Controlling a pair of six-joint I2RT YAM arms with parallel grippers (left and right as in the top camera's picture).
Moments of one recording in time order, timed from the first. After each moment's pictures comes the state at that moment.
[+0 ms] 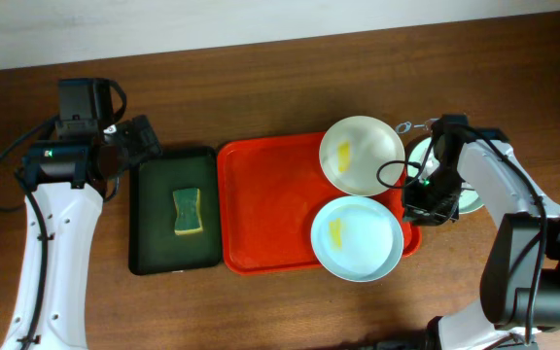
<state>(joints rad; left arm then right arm) -0.05 1.53 1.51 -0.98 -0.17 -0.34 -0.16 1.71 1.10 -1.13 -0.20 0.18</state>
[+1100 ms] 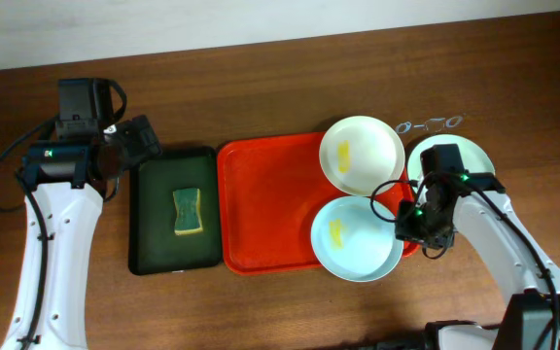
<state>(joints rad) -0.05 1.53 1.51 -0.98 -0.17 -0.34 -0.07 1.41 0.81 -0.94 -0.12 0.28</state>
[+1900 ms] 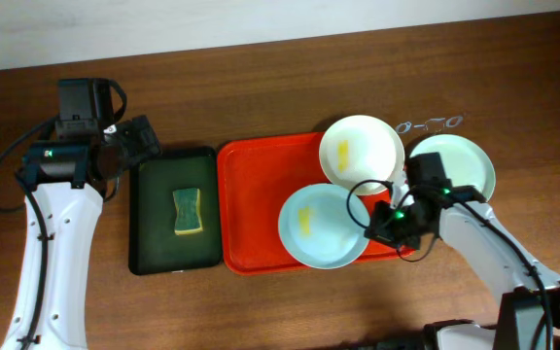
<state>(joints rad) -0.05 1.53 1.51 -0.98 -0.17 -0.34 0.03 1.41 0.71 -0.70 -0.45 0.42</state>
